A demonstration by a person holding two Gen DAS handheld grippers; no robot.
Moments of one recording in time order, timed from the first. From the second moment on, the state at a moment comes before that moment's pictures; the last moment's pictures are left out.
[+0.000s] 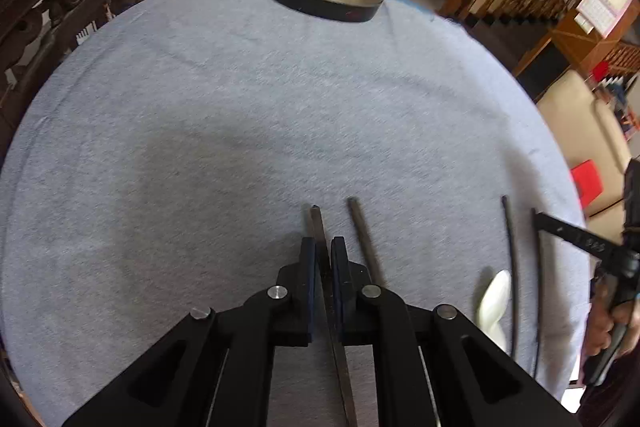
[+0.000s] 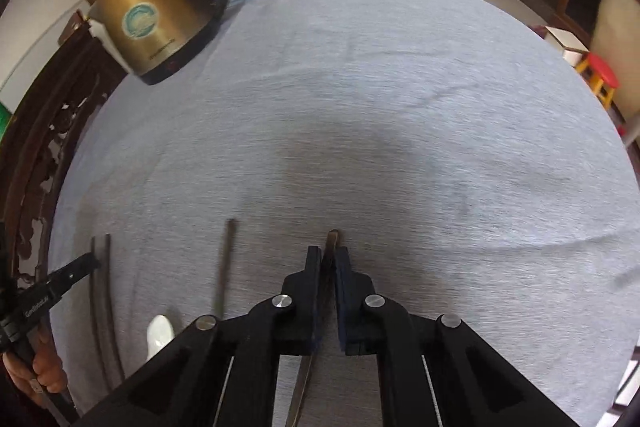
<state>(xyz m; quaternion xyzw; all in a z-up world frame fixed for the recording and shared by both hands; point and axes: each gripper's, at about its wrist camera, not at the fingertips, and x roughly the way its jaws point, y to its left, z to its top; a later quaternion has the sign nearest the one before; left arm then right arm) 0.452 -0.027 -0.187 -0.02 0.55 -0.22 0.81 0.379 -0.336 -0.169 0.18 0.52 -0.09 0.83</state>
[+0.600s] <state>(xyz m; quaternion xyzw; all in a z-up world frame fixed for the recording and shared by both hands) 0.426 -0.022 -0.153 0.02 0.51 -0.17 0.84 0.357 -0.316 -0.145 0.13 0.51 -0.06 0.85</state>
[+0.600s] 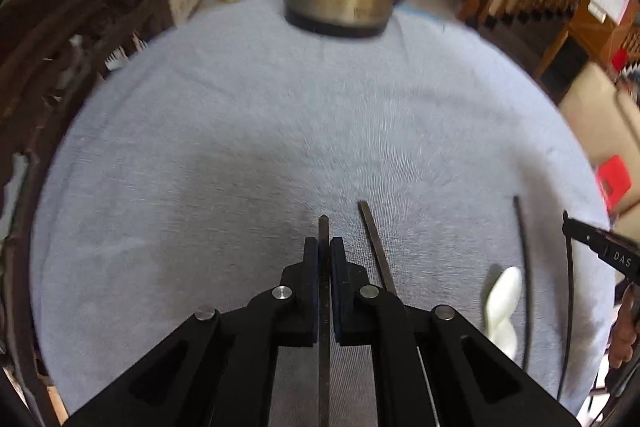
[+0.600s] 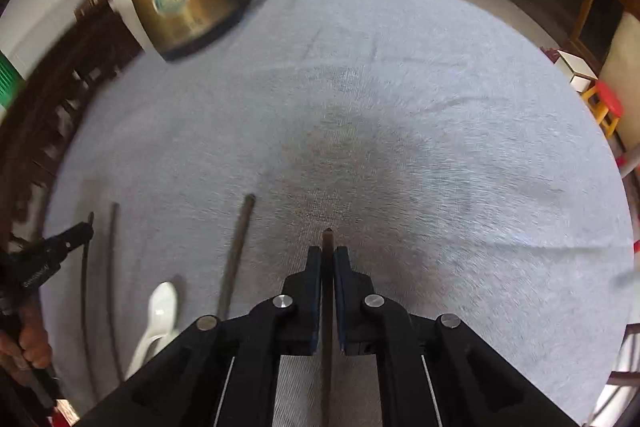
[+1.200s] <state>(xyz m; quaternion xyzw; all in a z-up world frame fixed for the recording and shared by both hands) 0.226 0.060 0.016 -0.06 0.24 -0.14 0.96 0.153 -0.295 -0.007 0.17 0.20 -0.09 0.96</state>
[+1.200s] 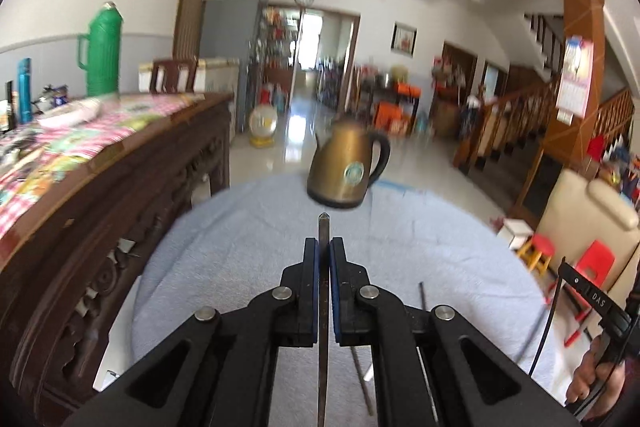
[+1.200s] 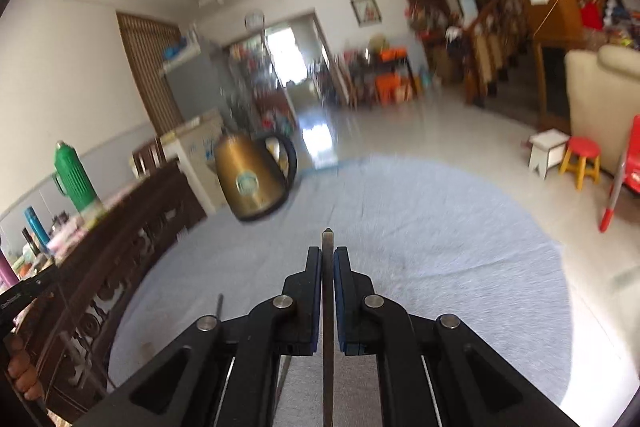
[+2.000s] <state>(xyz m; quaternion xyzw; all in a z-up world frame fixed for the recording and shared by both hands) 0.124 0.020 0.058 -0.14 0.08 -0.16 0.98 0.086 -0.205 0.063 0.21 -0.02 -0.07 0.98</state>
